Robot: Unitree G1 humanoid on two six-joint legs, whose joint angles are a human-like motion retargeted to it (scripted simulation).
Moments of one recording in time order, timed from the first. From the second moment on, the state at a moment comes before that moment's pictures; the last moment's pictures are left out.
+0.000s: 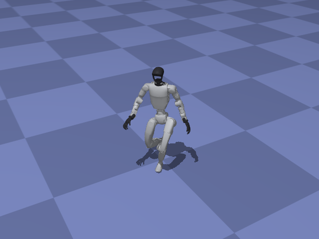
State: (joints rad) left arm 0.15 0.34 -0.06 1.20 -0.25 0.00 0.19; right arm -0.12 -0.53 0.28 0.64 -0.25 0.03 -0.36; waist 0.08 -0.14 0.16; left_leg -0.48 -0.24 0.33 0.85 -0.56 0.18; right_leg 0.08 -0.40 -0.23 1.24 -0.55 0.18
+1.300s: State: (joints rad) left arm -0.03 0.31 -0.23 1.17 -0.22 -0.04 0.12; right arm -0.19 -0.45 0.40 0.85 -0.09 -0.02 -0.28; waist 0.01 0.07 0.18; left_leg -0.22 -0.07 -0.06 1.00 -0.78 0.13; right_leg -0.12 0.11 0.05 0.88 -0.71 0.03
